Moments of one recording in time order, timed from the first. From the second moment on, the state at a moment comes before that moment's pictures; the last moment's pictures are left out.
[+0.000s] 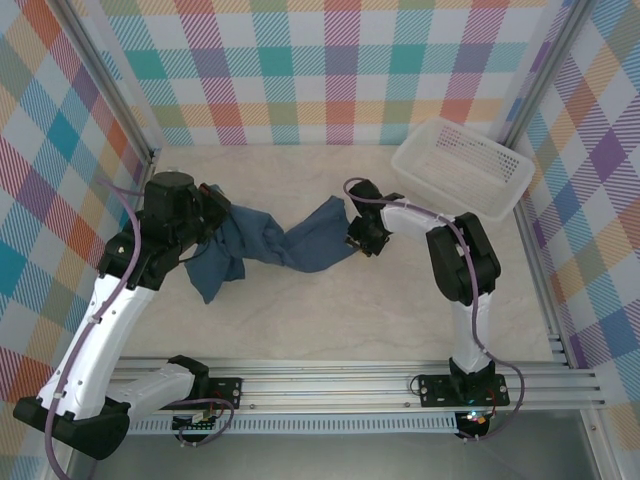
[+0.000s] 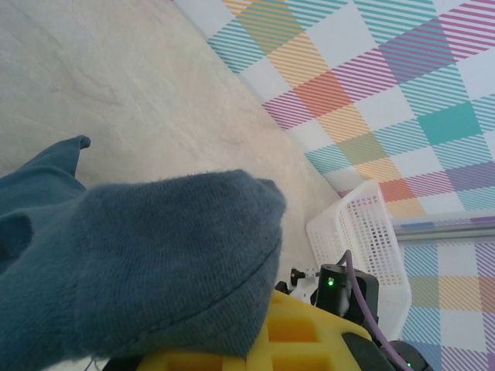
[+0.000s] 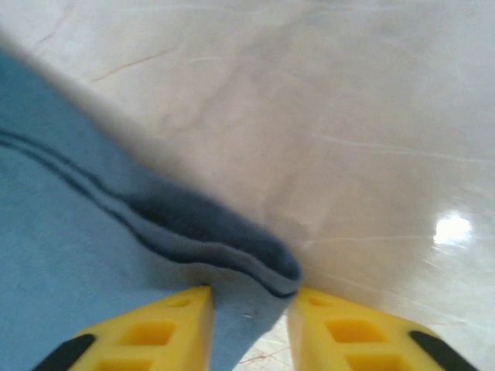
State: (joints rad) left arm -0.36 1.04 1.35 -0.85 -0.11 -1.05; right arm 0.51 2.06 1.44 -0.68 -0.10 1.05
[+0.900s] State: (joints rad) left arm -0.36 1.04 1.56 -0.83 -0.23 -0.91; right arm 0.38 1.48 1.51 -0.64 0.03 0.86
